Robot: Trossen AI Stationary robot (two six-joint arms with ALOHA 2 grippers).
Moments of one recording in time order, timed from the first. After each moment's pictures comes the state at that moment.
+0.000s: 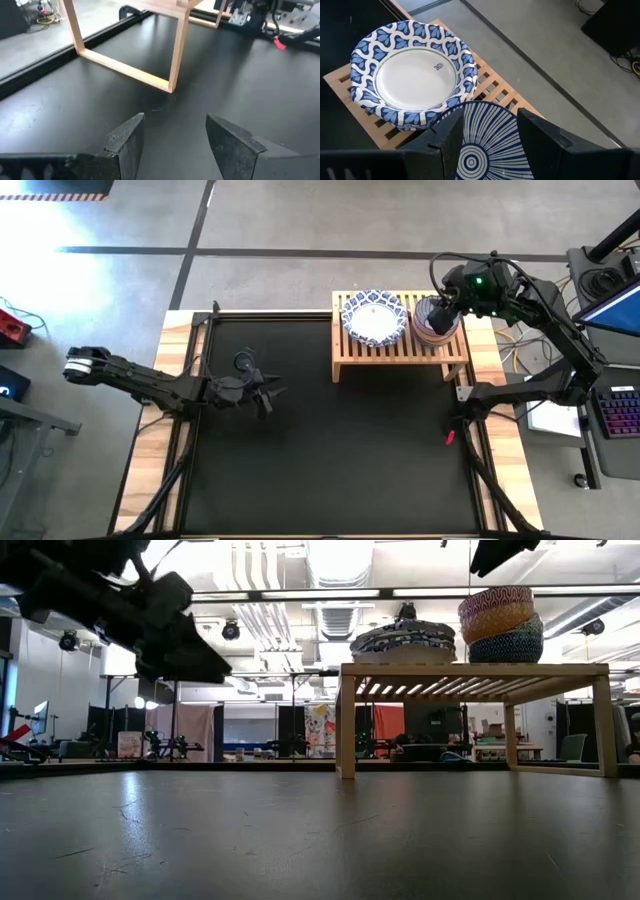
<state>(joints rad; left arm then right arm) -0.11 1.03 0.37 0.23 -0.51 -0.34 -0.60 1.12 1.65 -1.25 0.24 -0.03</state>
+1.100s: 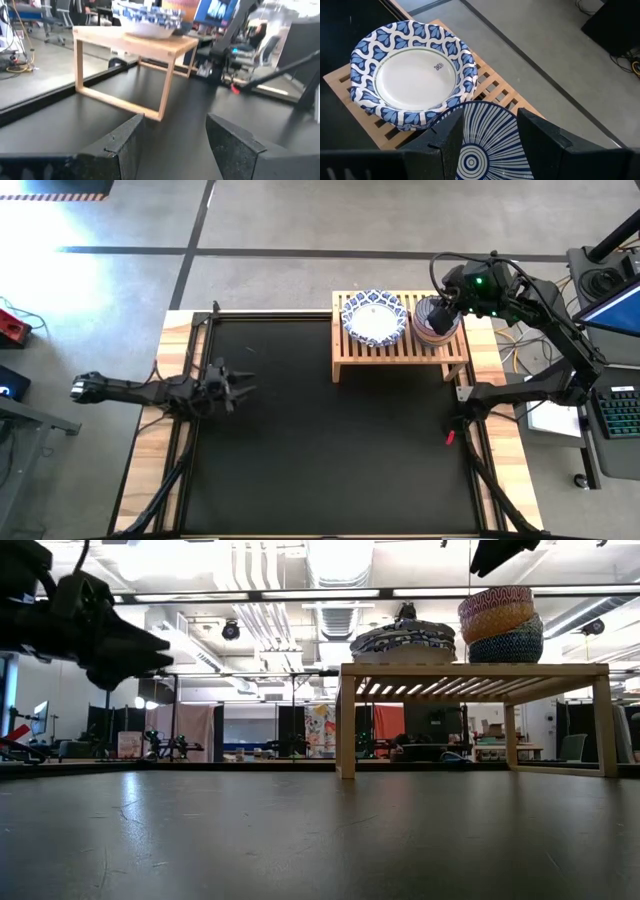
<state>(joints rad) -0.11 0.15 0.01 0.08 -0.43 -0.22 -0.60 1.12 1.65 -1.25 0.24 -0.03</state>
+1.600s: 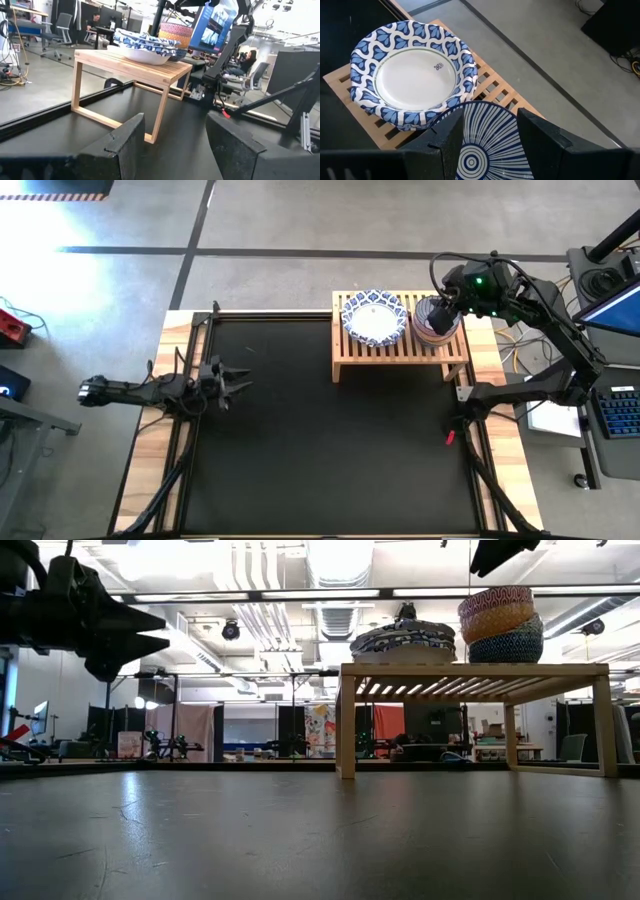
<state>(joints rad) -0.11 0.02 0.01 0.07 -0.43 -0.22 -0.60 1.12 1.65 -1.25 0.24 -0.03</state>
